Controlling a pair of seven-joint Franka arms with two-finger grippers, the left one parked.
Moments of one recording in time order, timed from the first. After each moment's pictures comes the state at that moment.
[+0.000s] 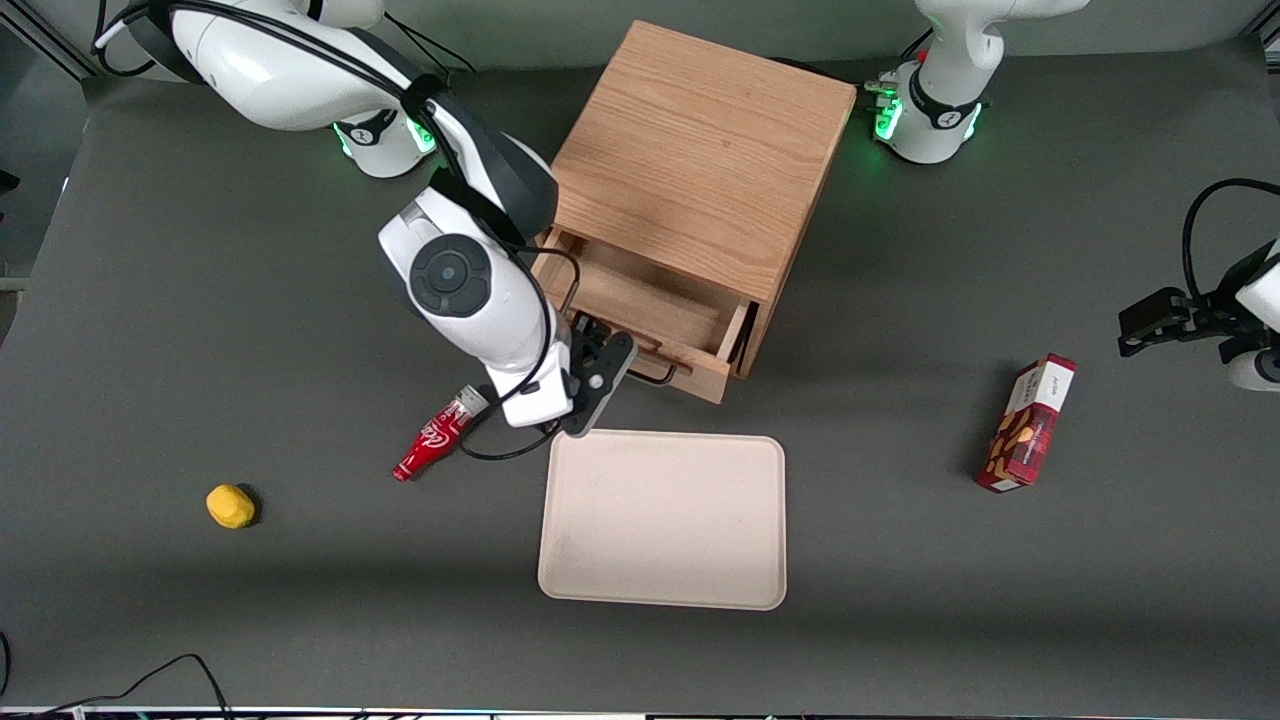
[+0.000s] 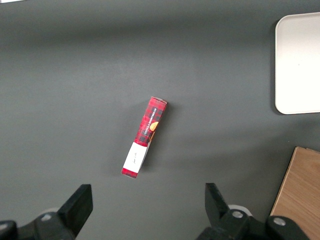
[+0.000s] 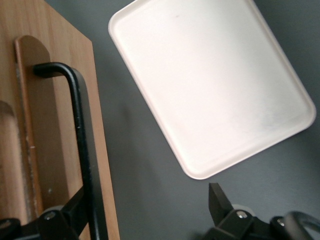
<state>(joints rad) 0.20 0.63 0.50 -1.33 -0.16 1.98 -0.31</state>
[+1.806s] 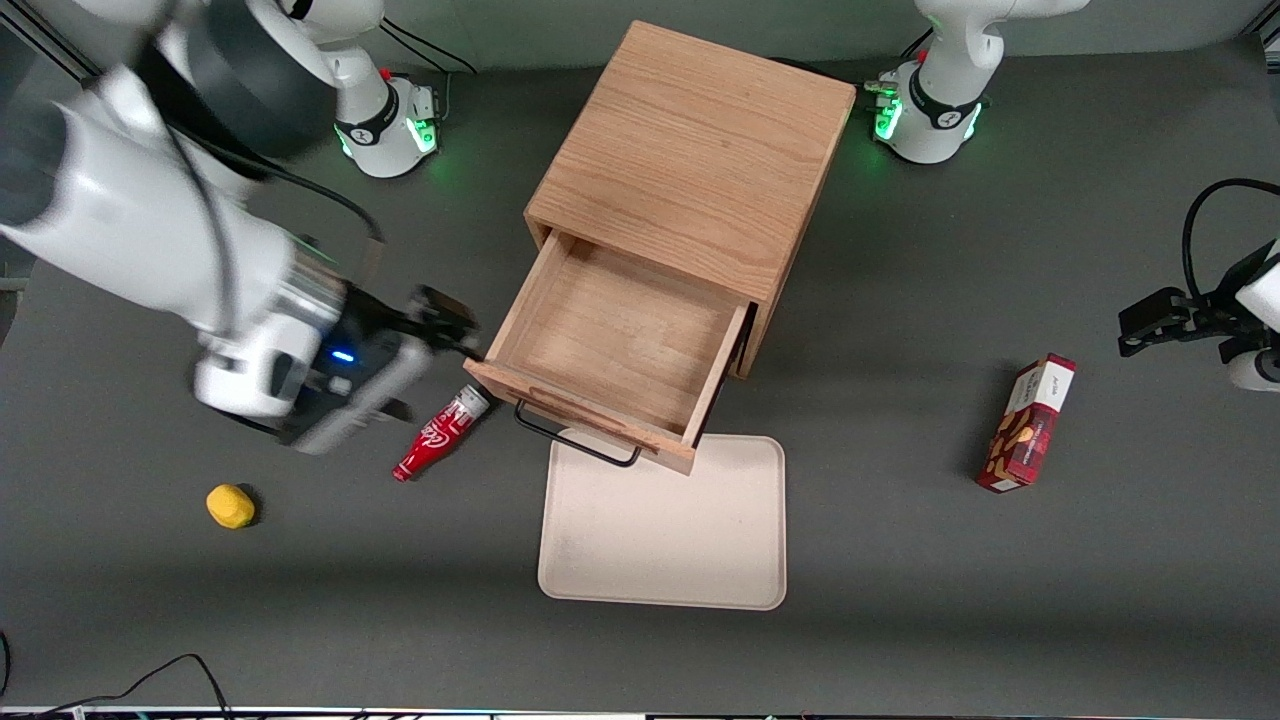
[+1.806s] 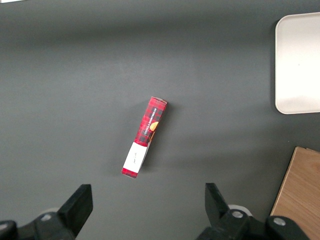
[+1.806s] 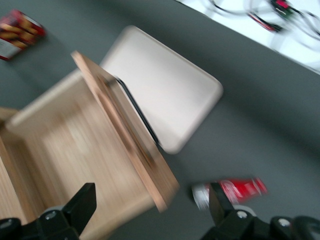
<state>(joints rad) 0.15 0.37 0.24 -1.12 0.13 1.63 -0.16</state>
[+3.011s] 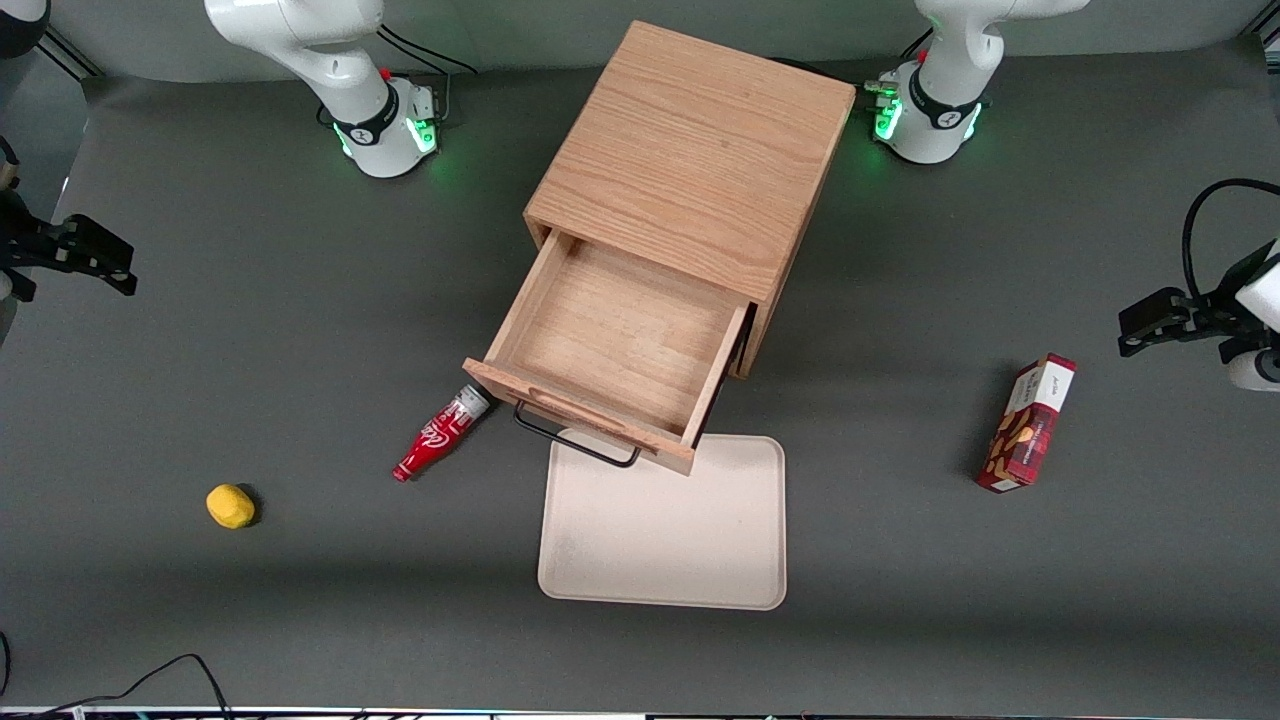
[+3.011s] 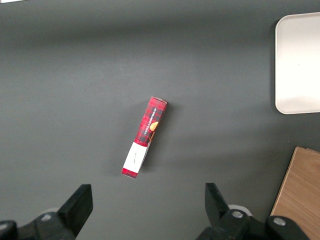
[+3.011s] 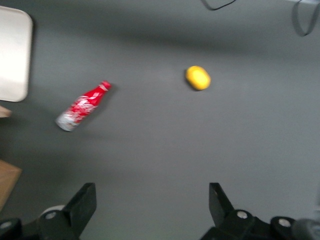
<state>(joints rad) 0.05 -0.03 -0.07 -1.56 -0.06 1.57 -0.07</state>
